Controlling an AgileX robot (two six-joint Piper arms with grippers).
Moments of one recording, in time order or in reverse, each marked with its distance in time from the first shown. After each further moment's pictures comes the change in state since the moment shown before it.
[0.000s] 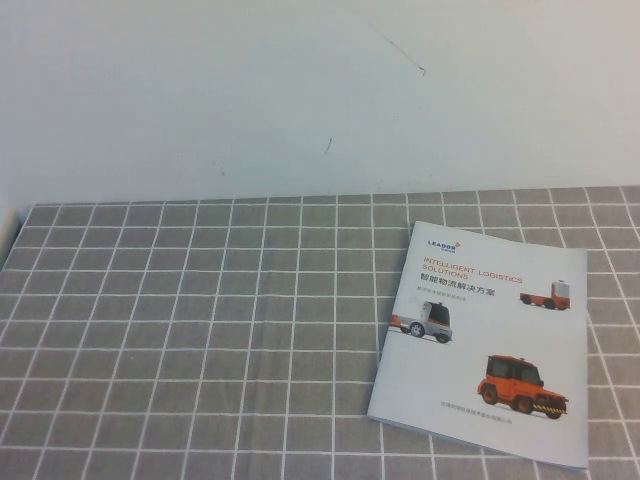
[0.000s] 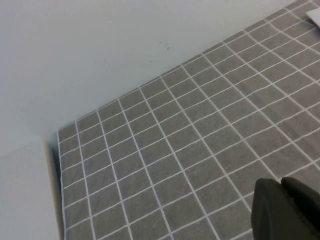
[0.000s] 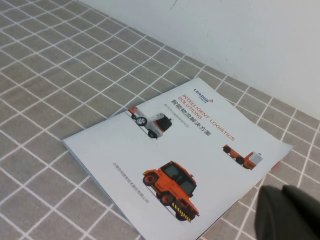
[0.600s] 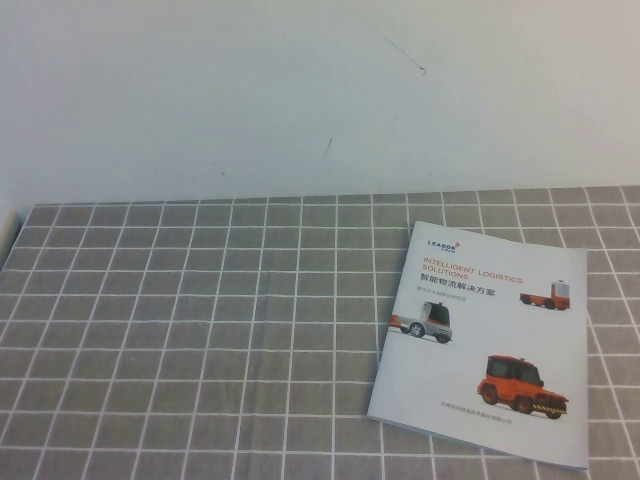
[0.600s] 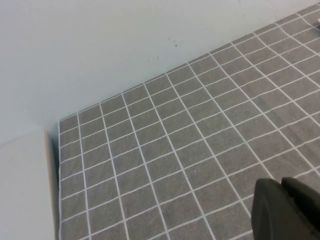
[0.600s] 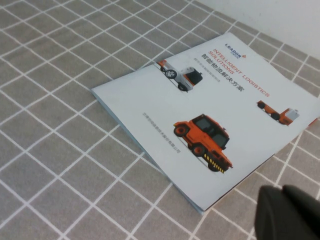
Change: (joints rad) right arm 0.000 -0.121 0.113 0.000 0.098 0.005; left arm 0.000 -0.002 0.007 0.036 -0.012 -0.096
